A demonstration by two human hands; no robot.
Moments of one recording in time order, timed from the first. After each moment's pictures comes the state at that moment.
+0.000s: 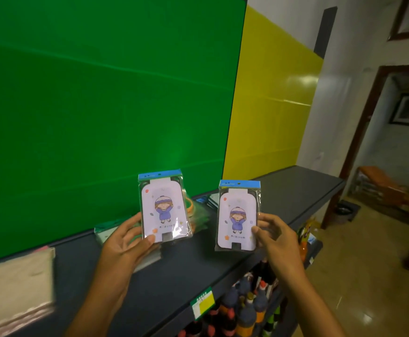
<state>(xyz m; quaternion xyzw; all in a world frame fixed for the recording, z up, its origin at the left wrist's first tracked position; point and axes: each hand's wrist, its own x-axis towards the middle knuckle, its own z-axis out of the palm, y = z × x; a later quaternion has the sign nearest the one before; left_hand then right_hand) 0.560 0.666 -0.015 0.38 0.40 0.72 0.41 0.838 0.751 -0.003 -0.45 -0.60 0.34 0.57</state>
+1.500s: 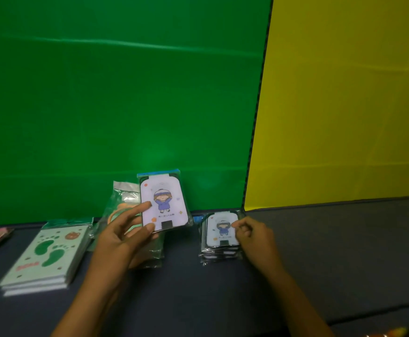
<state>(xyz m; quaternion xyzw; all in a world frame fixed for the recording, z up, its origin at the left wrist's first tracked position) 0.713 0.882 -0.014 0.29 0.55 0.76 0.17 0.861 1.118 -0.064 -0.34 -0.82 0.32 0.34</state>
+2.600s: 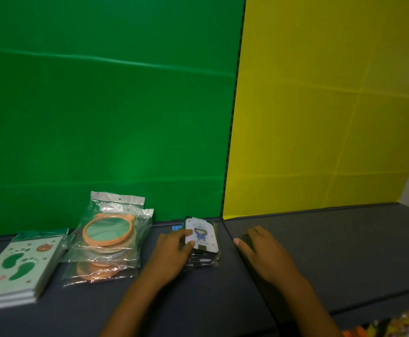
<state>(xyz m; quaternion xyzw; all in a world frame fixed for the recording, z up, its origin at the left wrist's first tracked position) 0.743 0.992 -0.055 0.47 0.79 0.37 0.11 0.936 1.140 -0.047 -0.36 -0.91 0.07 0.21</state>
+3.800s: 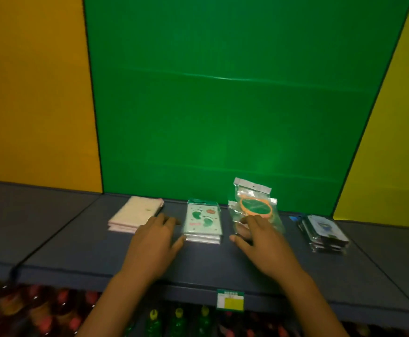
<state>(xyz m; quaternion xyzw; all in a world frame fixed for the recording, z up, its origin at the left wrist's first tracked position) 0.628 0.611 -0.017 0.40 0.88 0.20 -0.17 0.770 0.825 -0.010 -0.19 -0.95 0.09 0.21</state>
